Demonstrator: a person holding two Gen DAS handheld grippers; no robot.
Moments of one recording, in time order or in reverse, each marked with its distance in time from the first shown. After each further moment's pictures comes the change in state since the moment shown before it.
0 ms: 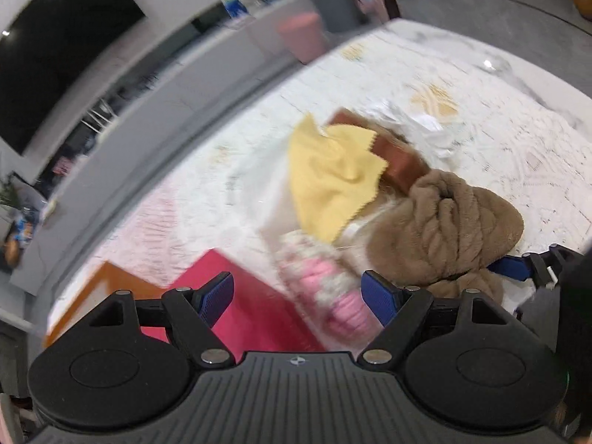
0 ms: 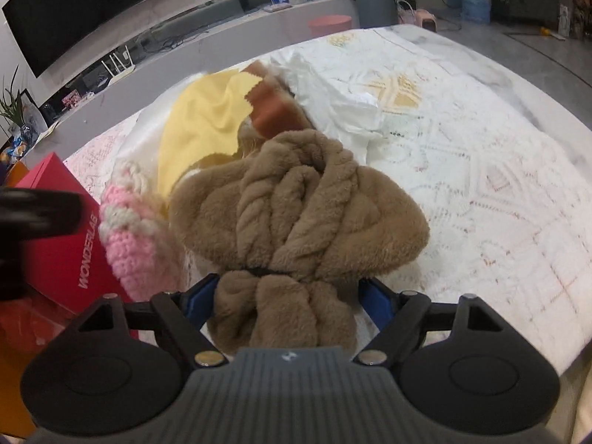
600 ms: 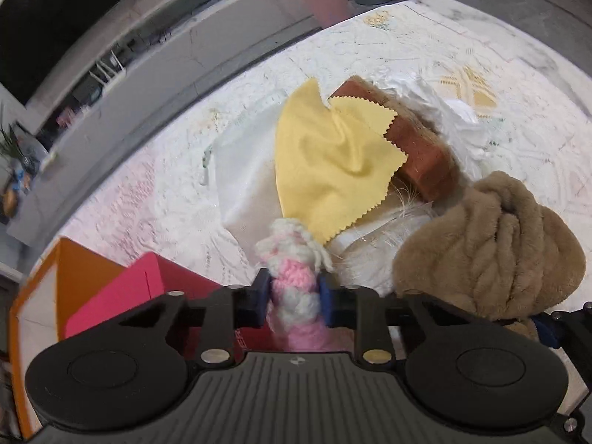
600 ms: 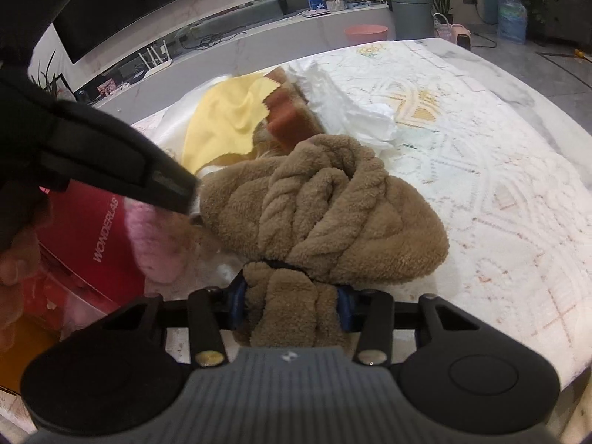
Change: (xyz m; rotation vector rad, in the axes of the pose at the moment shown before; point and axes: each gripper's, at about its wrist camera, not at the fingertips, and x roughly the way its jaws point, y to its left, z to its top) left arm 0.050 -0.007 0.015 -0.129 0.108 0.020; right arm -0.013 -0.018 -0.002 -0.074 -0.020 0.093
